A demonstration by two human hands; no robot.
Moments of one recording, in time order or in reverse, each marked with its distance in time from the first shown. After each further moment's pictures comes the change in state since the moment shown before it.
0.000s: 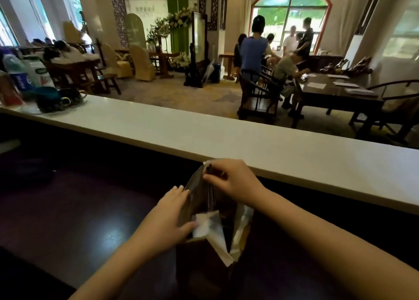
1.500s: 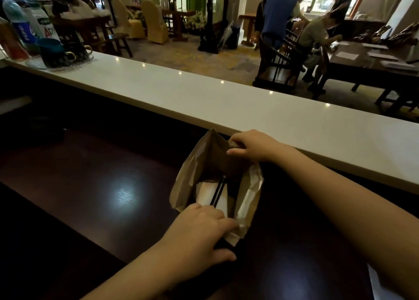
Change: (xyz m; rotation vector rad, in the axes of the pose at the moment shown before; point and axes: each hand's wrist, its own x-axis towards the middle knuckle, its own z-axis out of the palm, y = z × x) left_hand -0.041 0.054 0.040 0.161 -0.164 0.295; right_hand 0.025 0.086 0.011 -0.288 -0.487 0.208
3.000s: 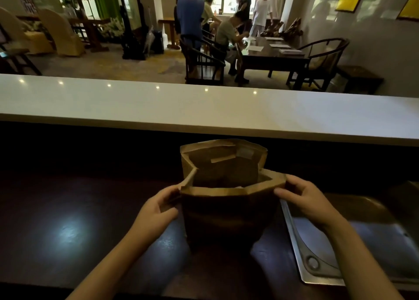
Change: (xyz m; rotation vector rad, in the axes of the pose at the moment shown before) left_hand 0.034 0.047 0.057 -1.054 0.195 -0.143; right_hand -0.331 0.077 0.080 1.077 0.543 0.322
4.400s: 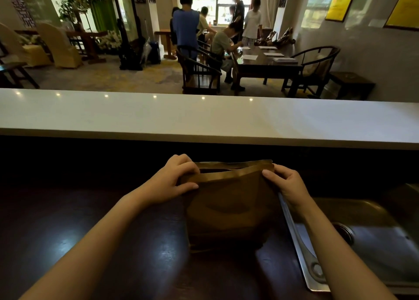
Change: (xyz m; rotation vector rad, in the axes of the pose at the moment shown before) left_hand 0.086 0.036 -0.027 0.780 -0.307 0.474; right_hand 0.052 0.004 0.022 0.310 0.189 -0.076
